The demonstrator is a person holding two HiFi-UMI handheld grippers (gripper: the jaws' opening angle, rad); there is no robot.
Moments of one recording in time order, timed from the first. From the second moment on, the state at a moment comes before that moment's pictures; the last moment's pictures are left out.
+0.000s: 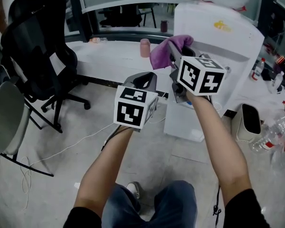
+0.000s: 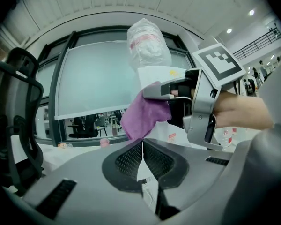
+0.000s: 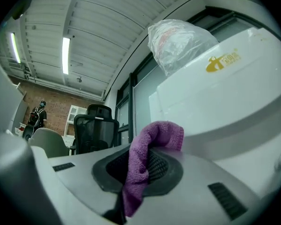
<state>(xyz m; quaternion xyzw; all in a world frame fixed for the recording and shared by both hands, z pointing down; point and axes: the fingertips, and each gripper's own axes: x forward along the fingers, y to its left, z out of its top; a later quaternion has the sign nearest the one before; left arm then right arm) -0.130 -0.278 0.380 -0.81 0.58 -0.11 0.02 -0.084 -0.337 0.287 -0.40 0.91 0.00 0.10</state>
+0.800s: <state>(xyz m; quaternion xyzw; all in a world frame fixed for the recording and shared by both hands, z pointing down) -0.129 -0.280 0.447 -0.81 0.58 -0.10 -0.03 -0.097 -0.343 0.429 -0.41 0.91 -0.08 0.03</state>
